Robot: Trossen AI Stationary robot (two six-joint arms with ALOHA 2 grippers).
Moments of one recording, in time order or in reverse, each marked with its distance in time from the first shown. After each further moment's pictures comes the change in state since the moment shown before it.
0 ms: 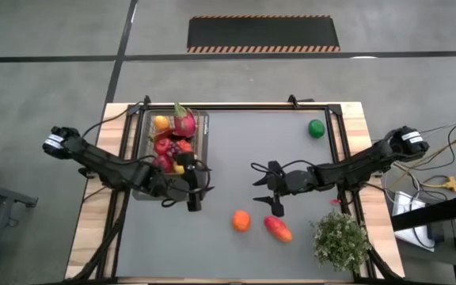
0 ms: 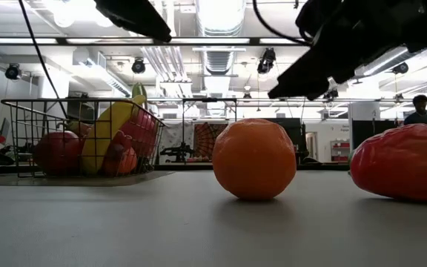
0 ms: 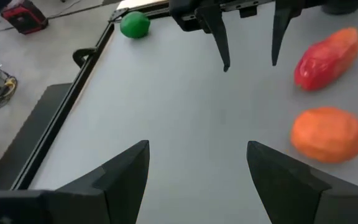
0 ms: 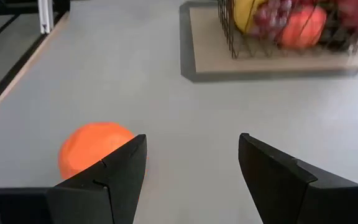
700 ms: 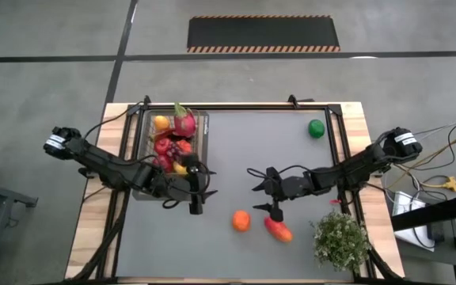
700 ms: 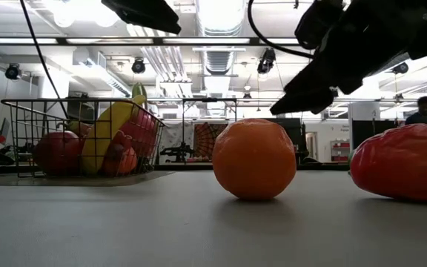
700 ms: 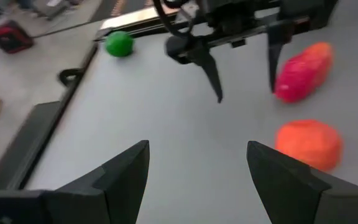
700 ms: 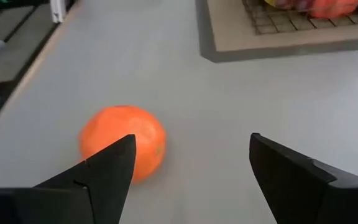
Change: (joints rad) left arm 0.001 0.019 0.000 0.092 0.058 0.072; right arm 0.031 0.082 0.000 0.032 -0.027 0.091
